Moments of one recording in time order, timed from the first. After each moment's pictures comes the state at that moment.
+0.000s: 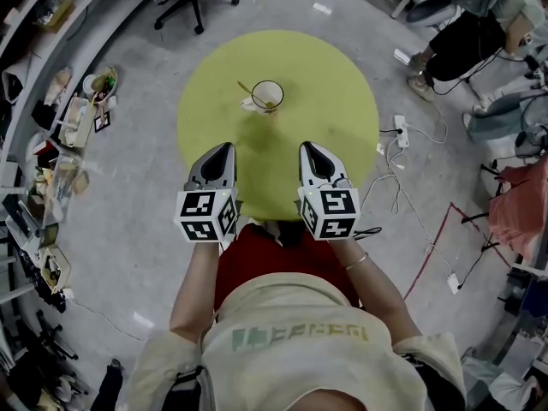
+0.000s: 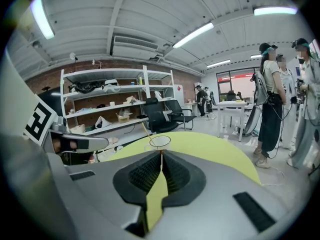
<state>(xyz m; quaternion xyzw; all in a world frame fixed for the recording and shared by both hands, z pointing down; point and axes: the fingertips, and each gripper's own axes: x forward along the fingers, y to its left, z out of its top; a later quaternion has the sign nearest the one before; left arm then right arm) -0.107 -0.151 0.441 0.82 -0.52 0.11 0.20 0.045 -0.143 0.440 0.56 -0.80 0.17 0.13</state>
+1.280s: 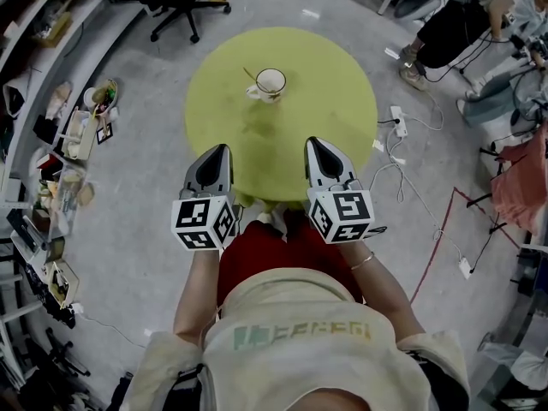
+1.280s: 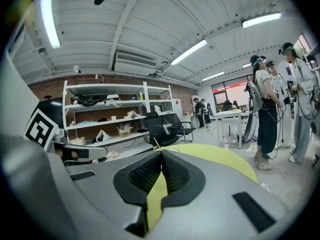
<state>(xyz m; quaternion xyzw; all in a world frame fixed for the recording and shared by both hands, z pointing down) -0.149 -0.080 0.404 0.84 -0.51 0.07 0.16 0.018 -0.066 0.390 0.58 -0.80 0.14 0.05</state>
